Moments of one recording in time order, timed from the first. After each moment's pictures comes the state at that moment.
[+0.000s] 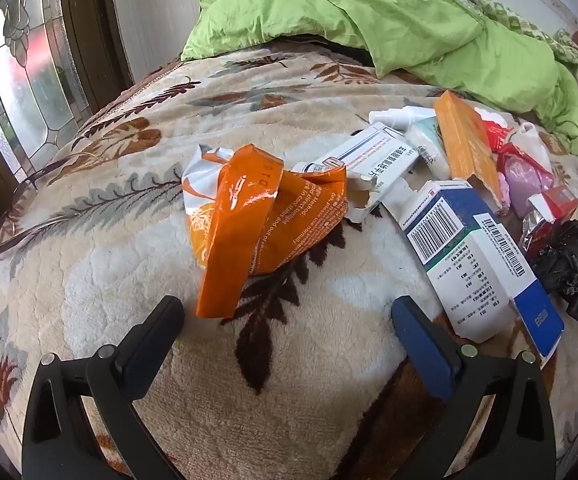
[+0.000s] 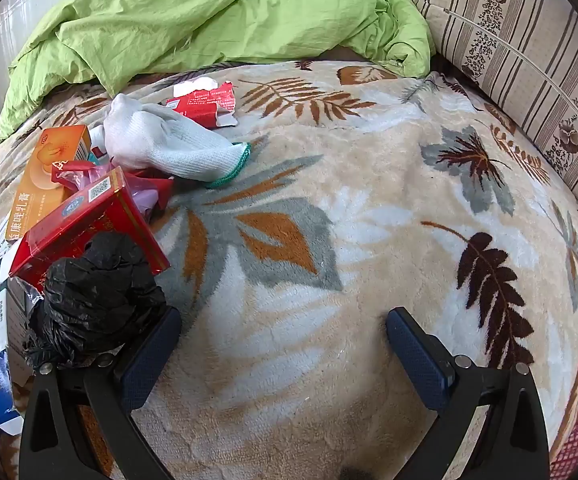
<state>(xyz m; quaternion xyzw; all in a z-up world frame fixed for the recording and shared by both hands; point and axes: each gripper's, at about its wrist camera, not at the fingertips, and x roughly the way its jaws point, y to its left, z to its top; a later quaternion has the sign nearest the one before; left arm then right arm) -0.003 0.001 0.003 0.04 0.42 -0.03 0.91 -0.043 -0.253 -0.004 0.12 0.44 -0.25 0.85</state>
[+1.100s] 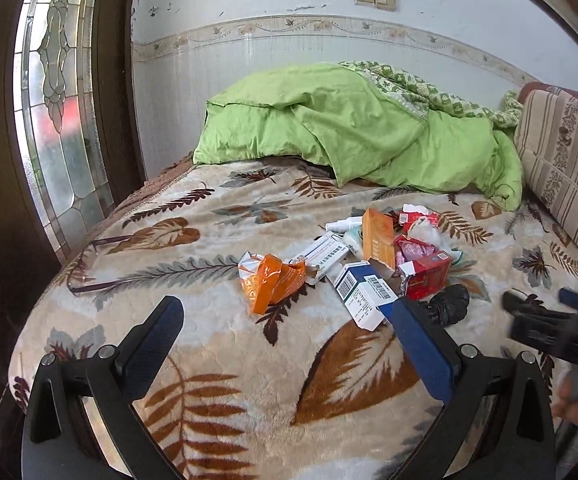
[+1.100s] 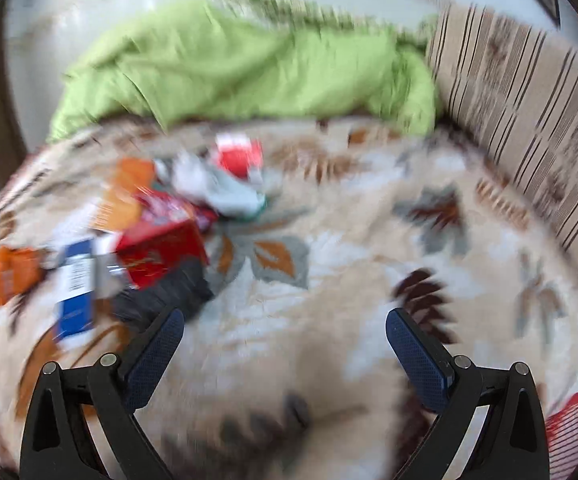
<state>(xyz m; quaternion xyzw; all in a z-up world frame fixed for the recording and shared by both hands) -0.142 0.020 0.122 0.03 0.27 -0.07 0.96 -0.130 -0.220 0.079 0.05 0.36 -0.19 0.91</state>
